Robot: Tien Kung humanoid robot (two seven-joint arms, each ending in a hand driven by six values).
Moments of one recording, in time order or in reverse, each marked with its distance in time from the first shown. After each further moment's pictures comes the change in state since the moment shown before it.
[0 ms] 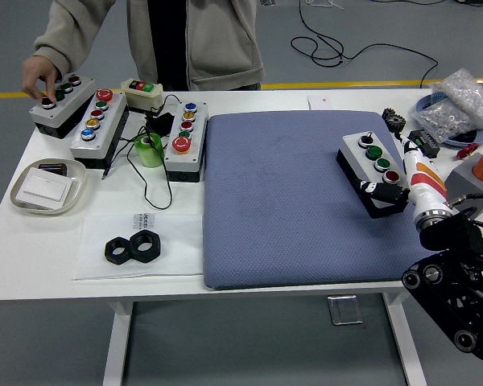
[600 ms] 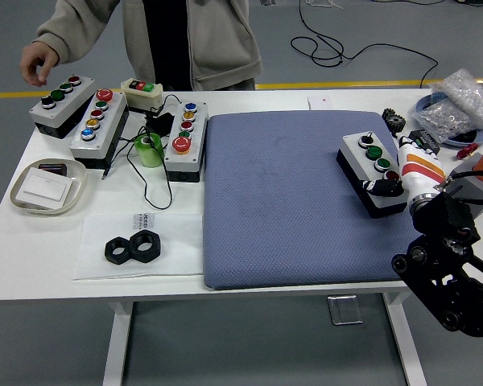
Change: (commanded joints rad) left arm -0.007 -0.005 0.030 0.001 -0.058 0.003 -0.015; right arm 0.117 0.007 -0.042 -0.116 0.027 0.117 -0.084
